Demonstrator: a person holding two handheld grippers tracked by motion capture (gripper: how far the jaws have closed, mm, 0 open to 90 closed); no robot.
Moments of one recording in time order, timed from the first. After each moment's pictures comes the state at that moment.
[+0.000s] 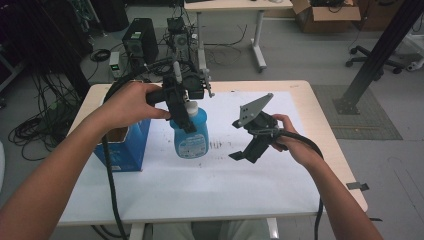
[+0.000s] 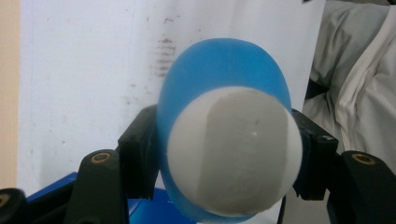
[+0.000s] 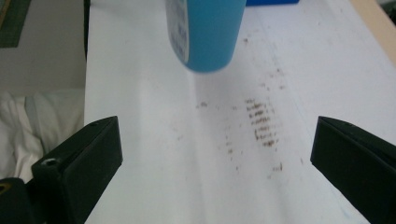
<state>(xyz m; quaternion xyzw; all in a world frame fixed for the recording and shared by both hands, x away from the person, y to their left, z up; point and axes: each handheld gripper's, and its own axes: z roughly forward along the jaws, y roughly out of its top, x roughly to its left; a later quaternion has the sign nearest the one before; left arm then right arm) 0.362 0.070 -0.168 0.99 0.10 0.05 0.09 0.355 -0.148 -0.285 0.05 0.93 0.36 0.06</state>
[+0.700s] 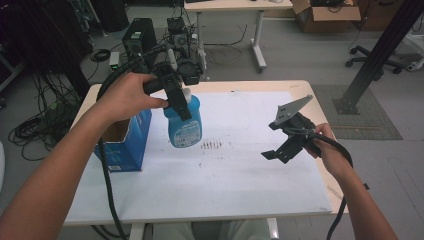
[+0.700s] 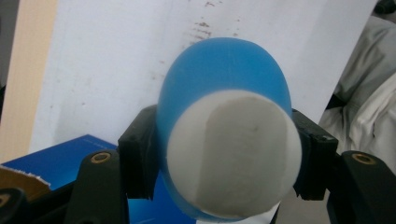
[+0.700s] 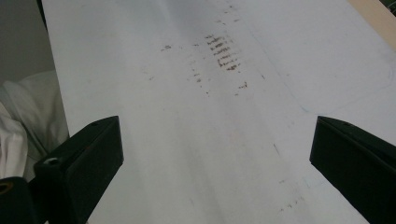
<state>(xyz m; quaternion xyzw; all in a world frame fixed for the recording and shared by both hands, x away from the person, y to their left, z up) 0.381 0.077 -0.154 0.98 0.19 0.07 0.07 0.347 -0.227 -0.285 0.16 0.93 0.33 0.08</state>
